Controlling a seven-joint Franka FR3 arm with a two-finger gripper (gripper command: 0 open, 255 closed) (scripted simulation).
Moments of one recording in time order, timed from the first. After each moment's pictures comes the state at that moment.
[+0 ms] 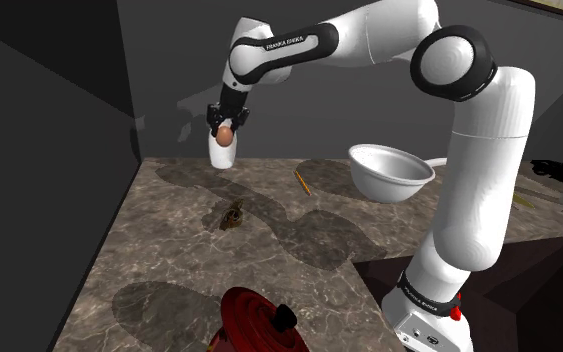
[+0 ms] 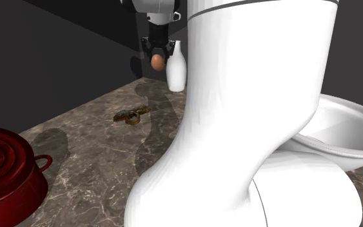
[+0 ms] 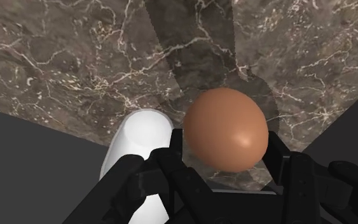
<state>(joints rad) 0.05 0.24 0.08 -1.69 0.04 2.20 0.24</state>
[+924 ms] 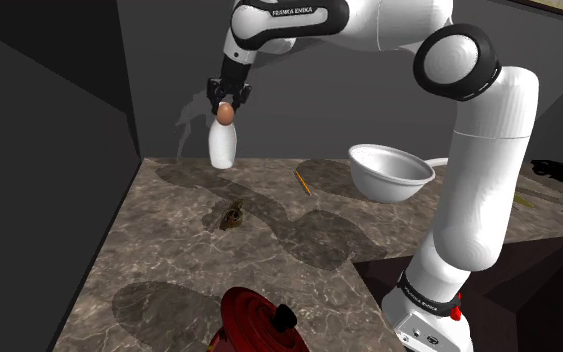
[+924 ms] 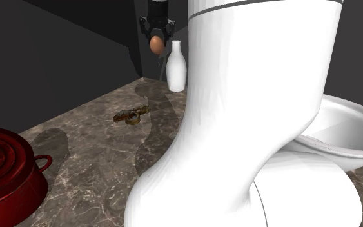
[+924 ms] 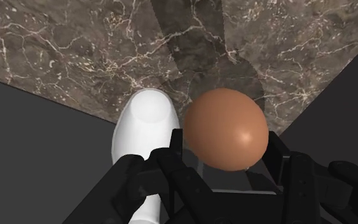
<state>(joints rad) 0.05 0.23 0.08 -1.53 0.04 2.02 0.25</state>
